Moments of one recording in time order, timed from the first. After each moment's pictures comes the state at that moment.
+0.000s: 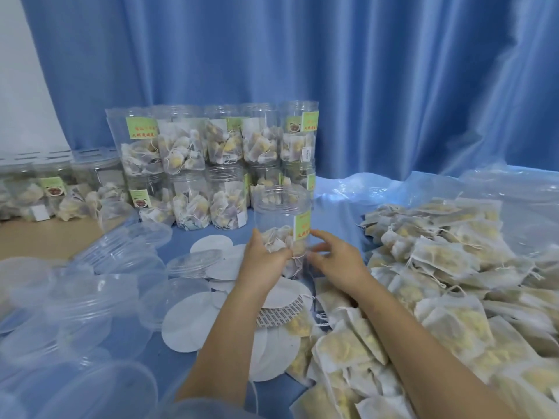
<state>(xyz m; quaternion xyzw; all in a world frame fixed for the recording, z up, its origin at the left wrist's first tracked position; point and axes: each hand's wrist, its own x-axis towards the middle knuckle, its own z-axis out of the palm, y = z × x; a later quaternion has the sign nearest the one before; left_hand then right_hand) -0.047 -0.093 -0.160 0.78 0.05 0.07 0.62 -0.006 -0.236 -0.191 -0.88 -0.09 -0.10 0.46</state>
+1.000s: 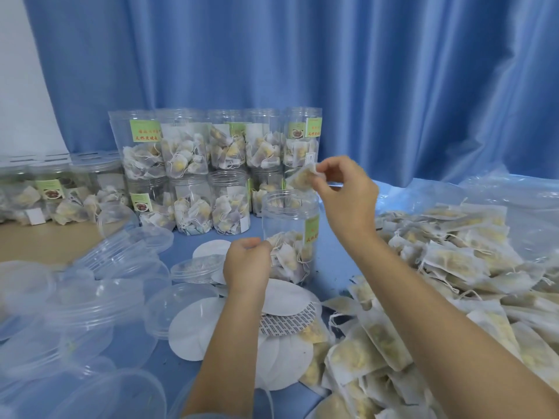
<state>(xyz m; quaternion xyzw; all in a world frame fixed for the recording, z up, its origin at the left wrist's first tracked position) -0.048 -0.075 -0.157 0.68 0.18 0.14 0.70 -0.014 -0.206 -0.098 -0.74 -0.13 -0.43 0.51</state>
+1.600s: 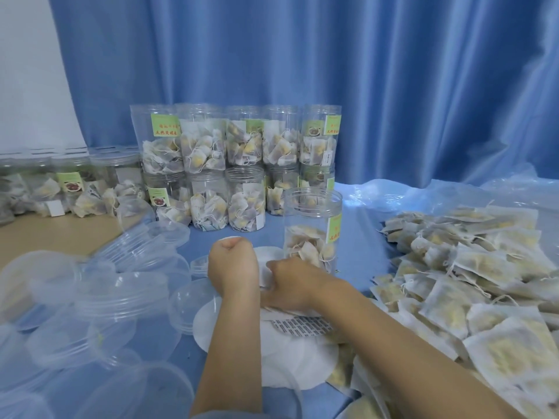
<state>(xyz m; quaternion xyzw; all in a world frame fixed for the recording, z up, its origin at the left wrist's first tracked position) -0.046 -0.035 -0.155 0.64 0.28 0.25 0.67 -0.030 -0.132 -0.173 -0.96 -0.26 0.02 0.13</state>
